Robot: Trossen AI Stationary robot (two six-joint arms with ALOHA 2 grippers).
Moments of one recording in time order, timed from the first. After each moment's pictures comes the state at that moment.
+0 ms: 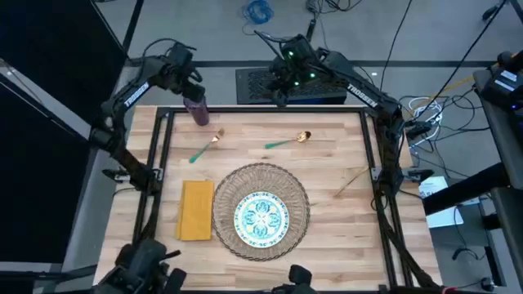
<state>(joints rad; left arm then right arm) 1.11 1.60 1.50 -1.08 -0.16 0.04 -0.59 1.95 2.25 -1.05 -0.34 -0.10</state>
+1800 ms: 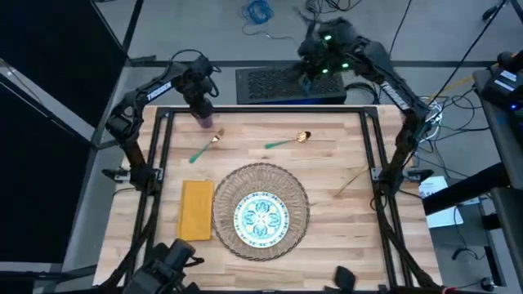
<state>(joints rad) 1.00 1.74 1.53 -1.17 -0.09 0.28 -0.69 1.71 2.25 -1.11 -0.28 -0.09</state>
